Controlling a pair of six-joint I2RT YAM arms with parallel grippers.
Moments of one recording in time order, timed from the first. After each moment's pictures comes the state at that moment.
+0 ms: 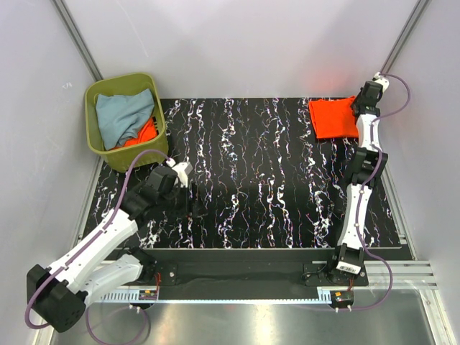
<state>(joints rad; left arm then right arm) -0.55 0.90 0.72 -0.68 0.24 -0.49 -0.27 2.89 2.77 -0.30 0.14 0.27</state>
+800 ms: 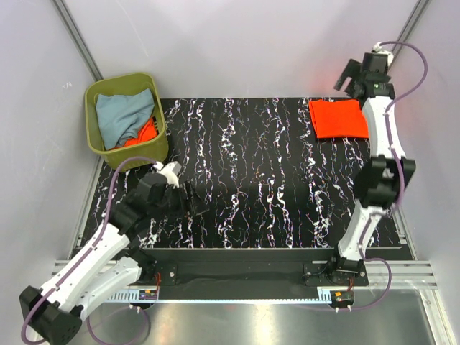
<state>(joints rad) -0.54 0.76 0.67 -0.62 0.24 -0.65 -0.14 2.08 2.13 -0.58 0.20 0.29</state>
